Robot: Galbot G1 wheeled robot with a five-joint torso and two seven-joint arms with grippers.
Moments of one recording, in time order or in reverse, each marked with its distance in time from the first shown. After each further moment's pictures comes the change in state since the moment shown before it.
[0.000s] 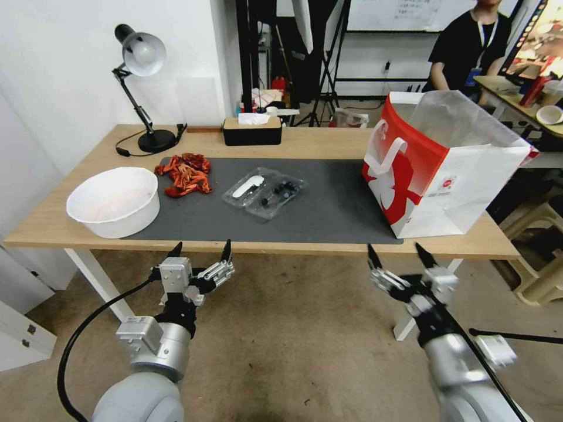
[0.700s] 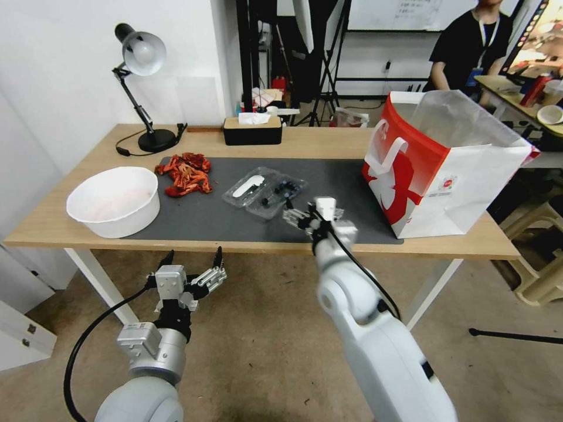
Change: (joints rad) left arm 0.030 -0.033 -0.022 0.048 0.031 -0.050 -0.003; right arm 0.642 0.032 -0.509 -0.339 0.110 -0.460 0.679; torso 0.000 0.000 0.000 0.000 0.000
